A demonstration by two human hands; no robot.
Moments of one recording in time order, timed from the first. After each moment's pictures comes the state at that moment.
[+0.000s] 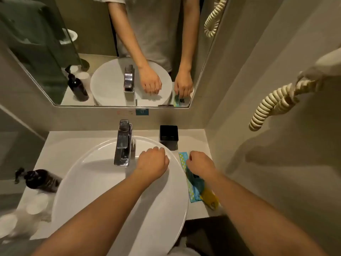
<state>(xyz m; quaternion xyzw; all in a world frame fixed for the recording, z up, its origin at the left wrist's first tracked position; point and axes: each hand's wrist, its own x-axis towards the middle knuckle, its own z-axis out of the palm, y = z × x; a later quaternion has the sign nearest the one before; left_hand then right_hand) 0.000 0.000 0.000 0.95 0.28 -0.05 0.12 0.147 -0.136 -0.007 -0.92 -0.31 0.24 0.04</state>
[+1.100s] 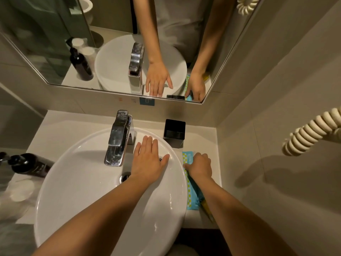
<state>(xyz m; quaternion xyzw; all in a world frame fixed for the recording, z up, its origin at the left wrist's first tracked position) 0.004 0.005 -0.066 0.92 0.38 0.00 0.13 0.160 -0.117 -0.074 -0.94 -0.20 0.25 0.09</state>
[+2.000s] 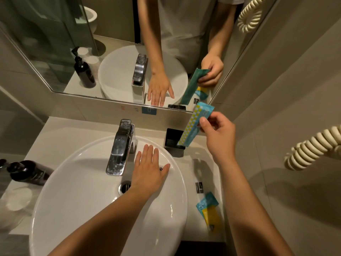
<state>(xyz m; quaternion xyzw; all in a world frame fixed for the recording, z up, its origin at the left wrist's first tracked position) 0.001 0.003 -0.065 0.91 0.38 -0.03 0.16 0.188 -0.071 0.095 -0.74 -0.28 0.15 0.59</state>
